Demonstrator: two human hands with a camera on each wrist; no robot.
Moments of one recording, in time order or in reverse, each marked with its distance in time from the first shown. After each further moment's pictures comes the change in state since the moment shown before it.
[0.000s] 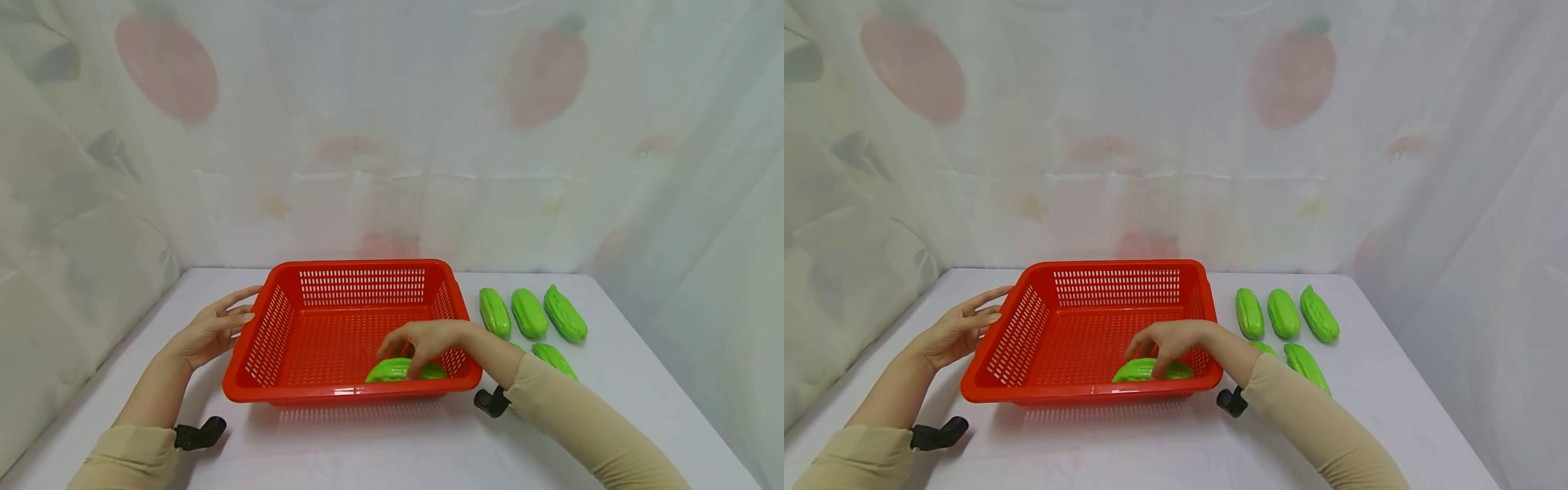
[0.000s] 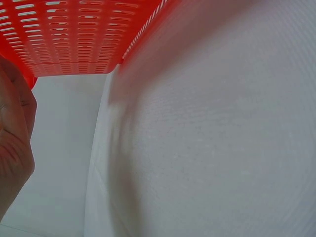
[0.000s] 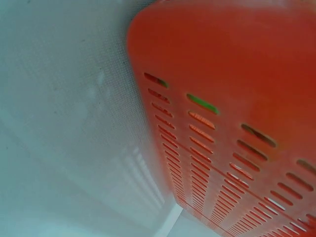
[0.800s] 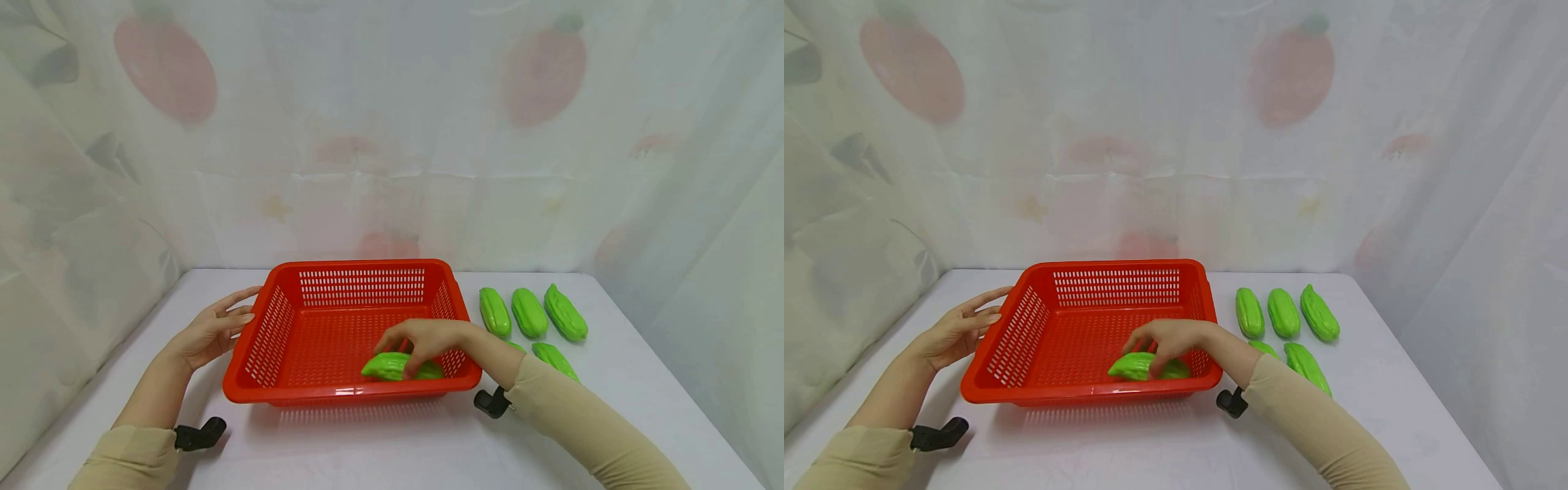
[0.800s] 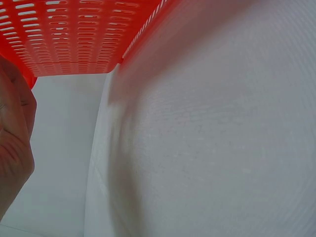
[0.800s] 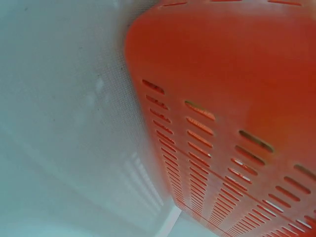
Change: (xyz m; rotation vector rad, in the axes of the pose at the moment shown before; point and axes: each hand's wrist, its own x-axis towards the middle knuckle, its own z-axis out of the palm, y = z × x) left_hand 0.002 -0.002 -0.004 0.000 -0.033 0.014; right_hand -0.002 -0.004 0.002 -0.027 0.088 -0.008
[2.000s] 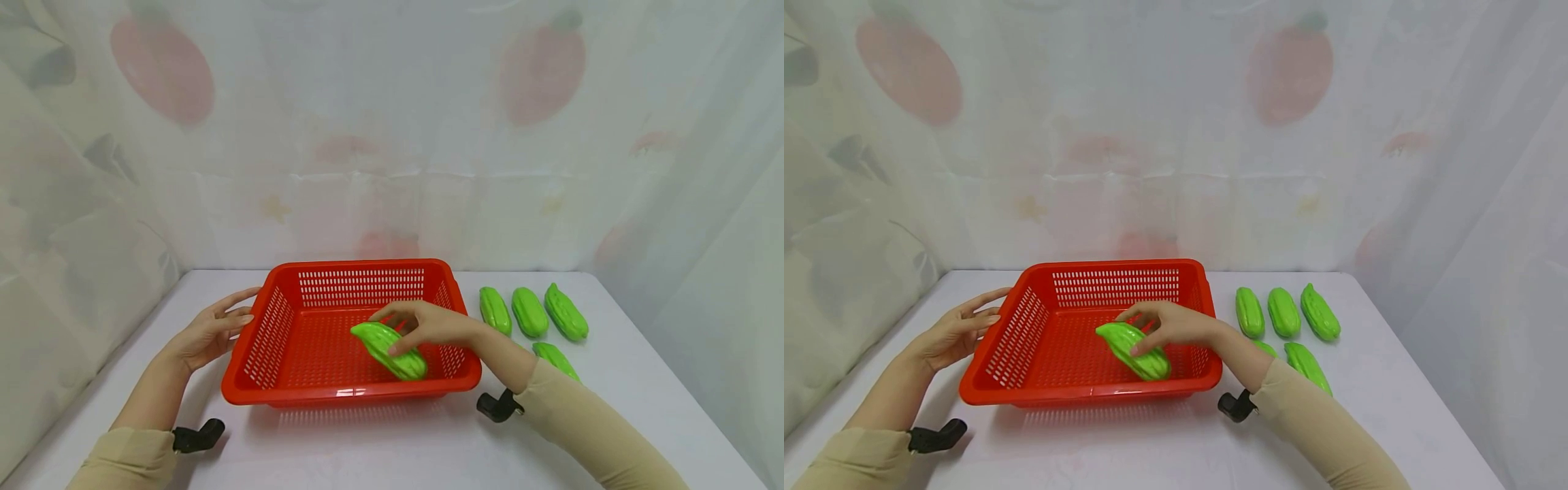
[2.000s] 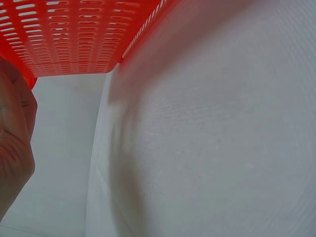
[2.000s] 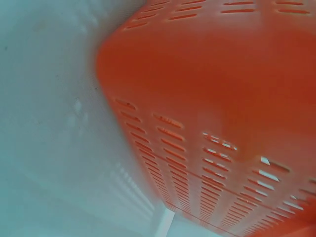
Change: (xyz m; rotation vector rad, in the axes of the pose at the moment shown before) left_hand 0.000 0.002 0.001 0.002 0.017 -0.019; right_hand -0.011 -0.005 -0.006 0.292 0.200 -0.069
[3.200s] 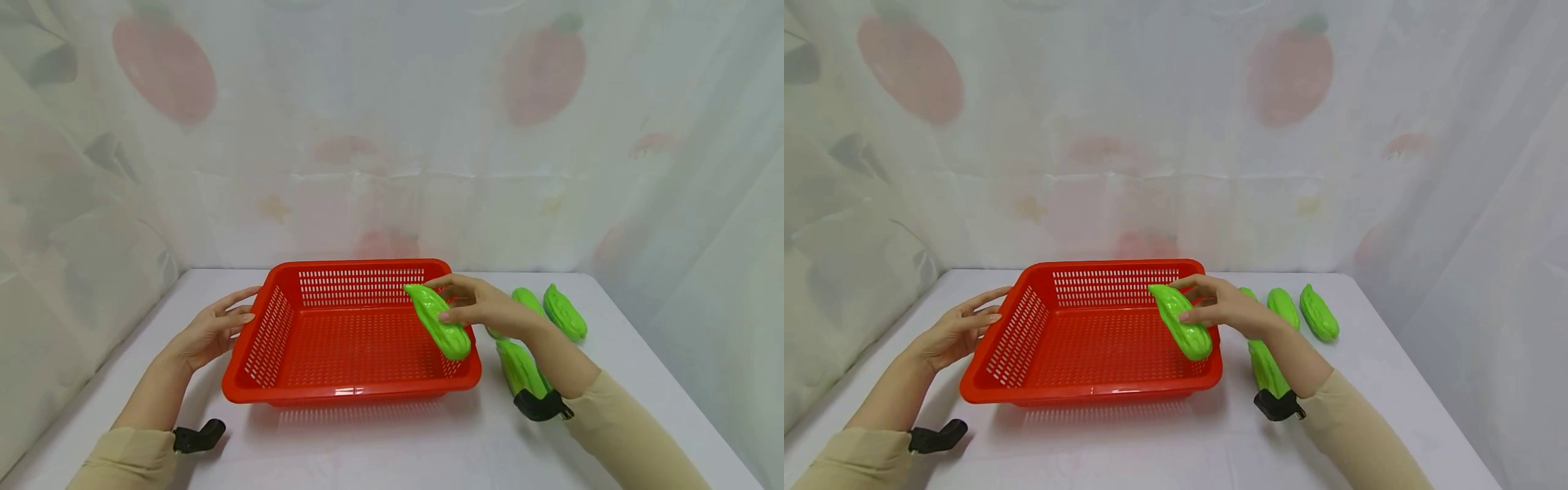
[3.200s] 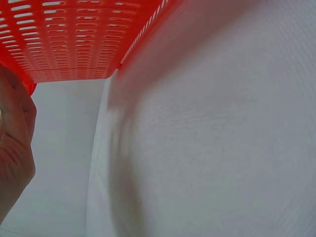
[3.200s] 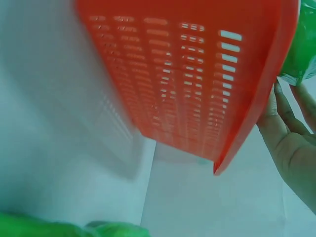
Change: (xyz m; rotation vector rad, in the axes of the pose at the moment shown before) left_hand 0.005 -0.003 0.002 0.013 0.030 0.012; right_hand -0.069 0.000 -0.046 0.029 0.259 0.041
